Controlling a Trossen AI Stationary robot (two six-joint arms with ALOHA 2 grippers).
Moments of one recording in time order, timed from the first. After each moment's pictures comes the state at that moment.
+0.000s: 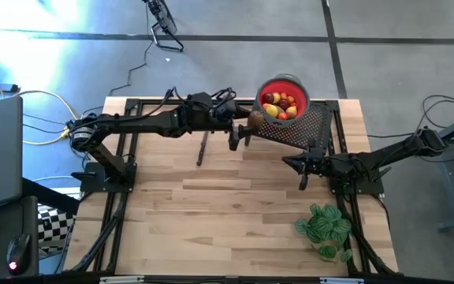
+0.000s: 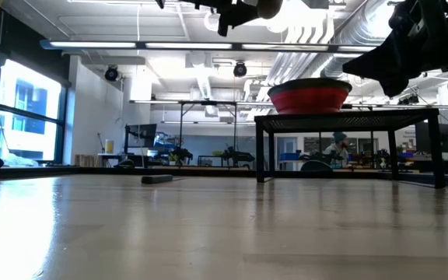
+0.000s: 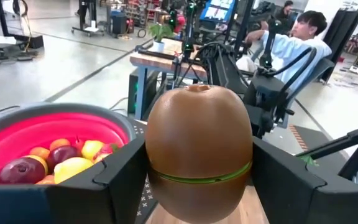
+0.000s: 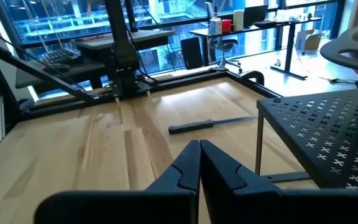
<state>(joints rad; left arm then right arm) 0.20 1.59 1.37 0.20 0.09 -0.15 0.25 0.58 0.14 0.33 0.52 0.20</state>
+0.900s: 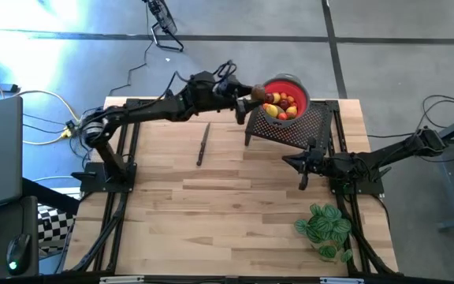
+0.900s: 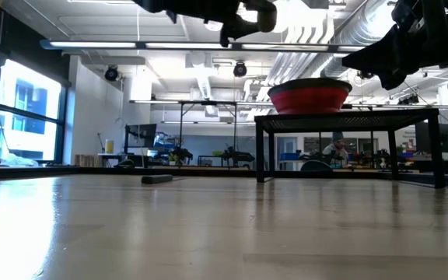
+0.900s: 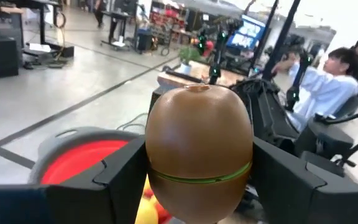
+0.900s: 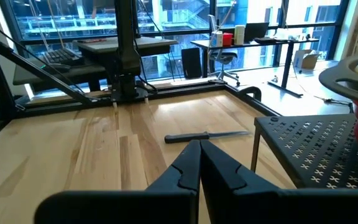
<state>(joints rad) 0.35 1.69 1.50 0.24 0.13 -0.23 0.25 0.58 0.14 0.38 0.52 0.10</state>
